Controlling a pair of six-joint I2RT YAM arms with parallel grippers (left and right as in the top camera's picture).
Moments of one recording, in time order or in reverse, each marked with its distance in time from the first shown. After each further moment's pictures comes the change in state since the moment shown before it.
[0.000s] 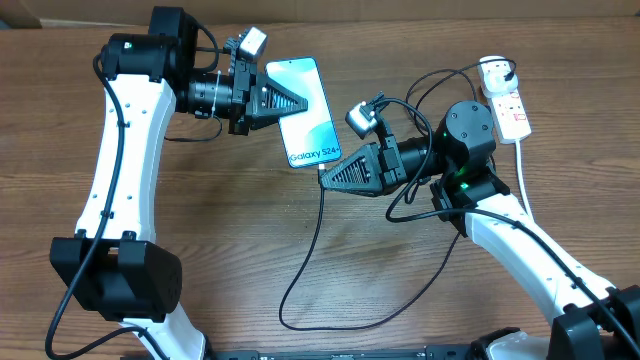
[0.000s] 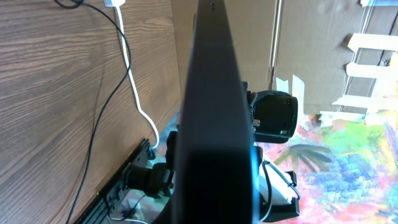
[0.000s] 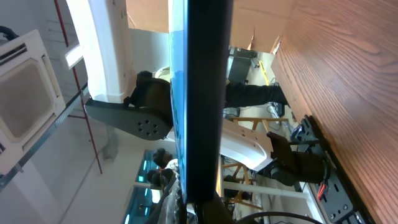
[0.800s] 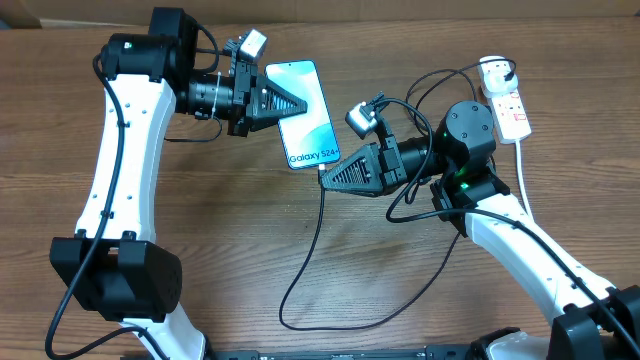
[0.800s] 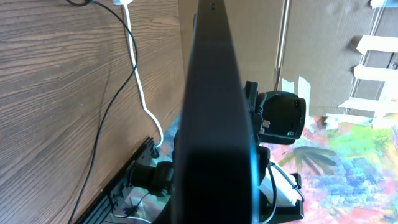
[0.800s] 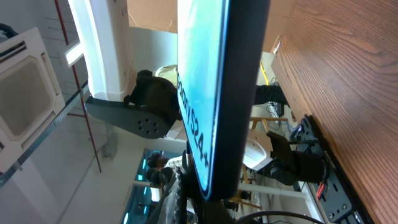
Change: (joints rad) left arm 0.000 0.000 0.000 -0.015 -0.025 0.000; right arm -0.008 0.000 0.000 0.003 -0.002 -0.003
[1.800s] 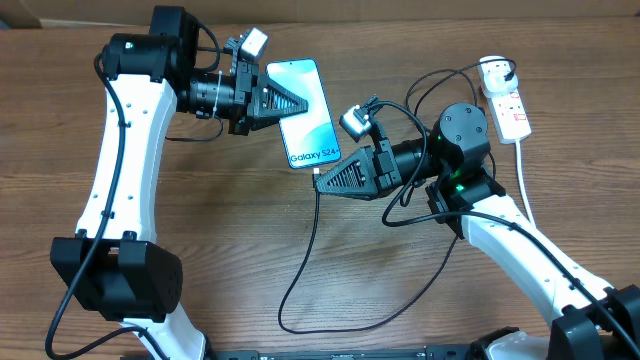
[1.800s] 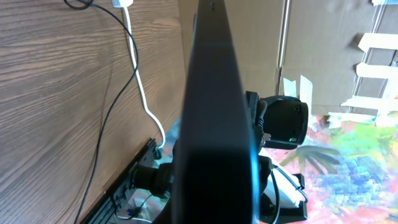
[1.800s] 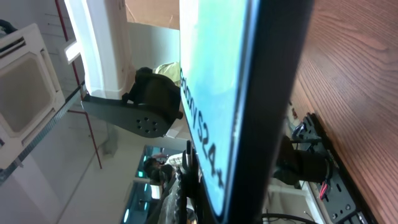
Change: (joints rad) left arm 0.000 0.000 0.000 0.019 -0.004 -0.001; right arm 0.029 0.000 0.000 0.001 0.007 -0.001
